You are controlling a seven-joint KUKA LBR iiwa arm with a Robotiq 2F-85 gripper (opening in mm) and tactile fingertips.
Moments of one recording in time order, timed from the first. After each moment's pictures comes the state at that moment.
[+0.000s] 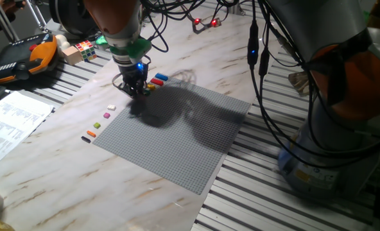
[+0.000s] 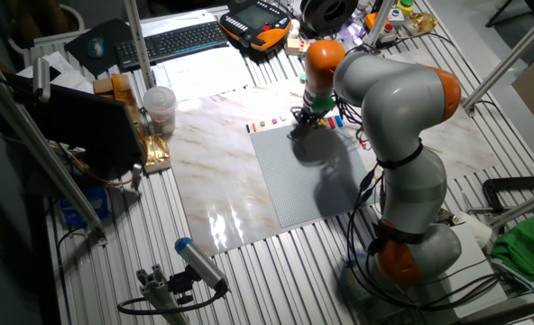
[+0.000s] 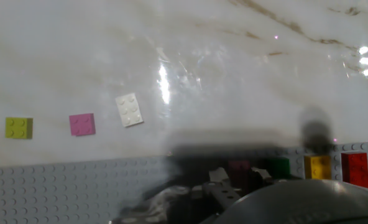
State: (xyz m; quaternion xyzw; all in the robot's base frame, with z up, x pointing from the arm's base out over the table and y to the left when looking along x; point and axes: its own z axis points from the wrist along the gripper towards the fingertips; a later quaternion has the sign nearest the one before) arm 0.610 -0.003 0.042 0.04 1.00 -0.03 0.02
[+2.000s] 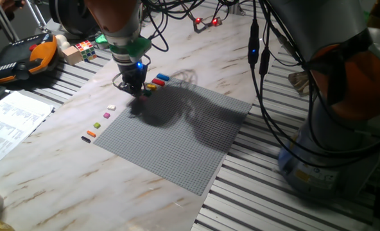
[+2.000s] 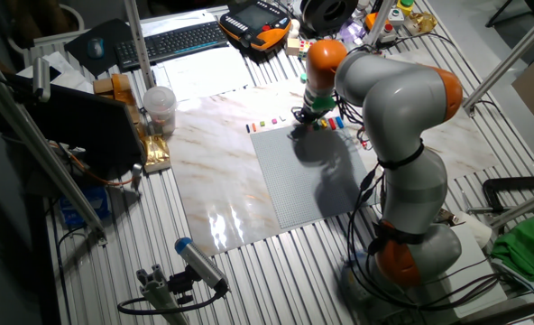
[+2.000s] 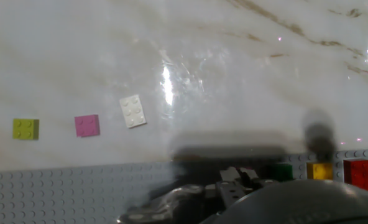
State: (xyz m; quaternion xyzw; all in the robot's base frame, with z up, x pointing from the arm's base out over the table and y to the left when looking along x) arm 0.611 -0.004 0.046 0.04 1.00 -0.02 0.02
